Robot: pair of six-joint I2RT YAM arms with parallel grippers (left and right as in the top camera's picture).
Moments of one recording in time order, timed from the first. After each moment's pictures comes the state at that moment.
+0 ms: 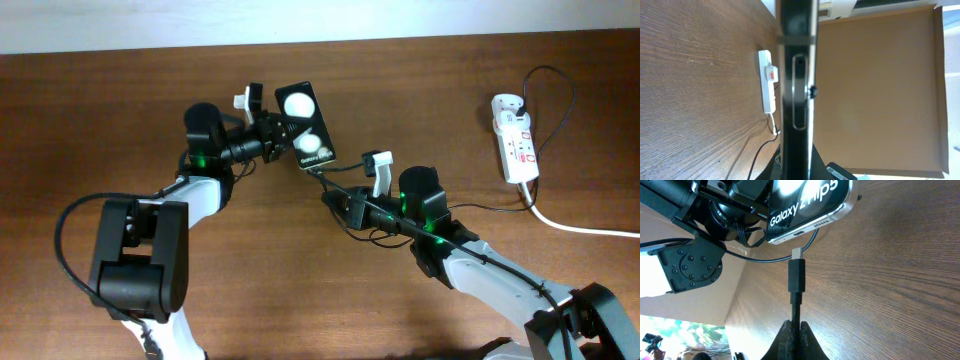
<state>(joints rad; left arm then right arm) -0.13 1.98 1.01 0.81 1.09 -1.26 0.44 1.47 0.57 0.48 -0.63 0.76</state>
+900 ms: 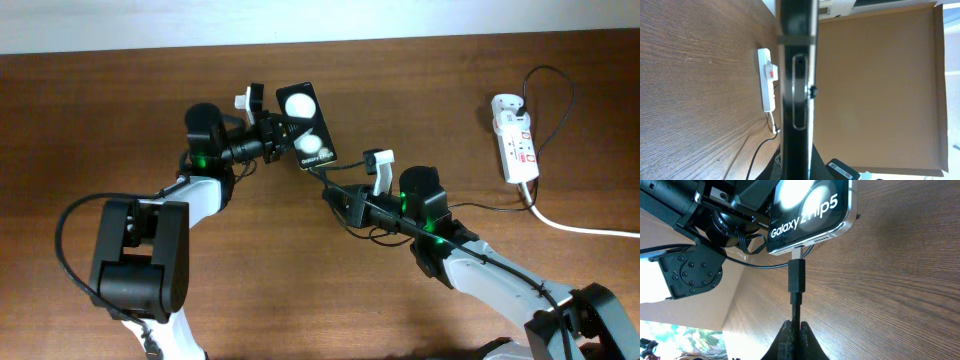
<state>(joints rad) -0.13 1.98 1.01 0.81 1.09 -1.26 0.44 1.47 0.57 0.50 -0.60 0.76</state>
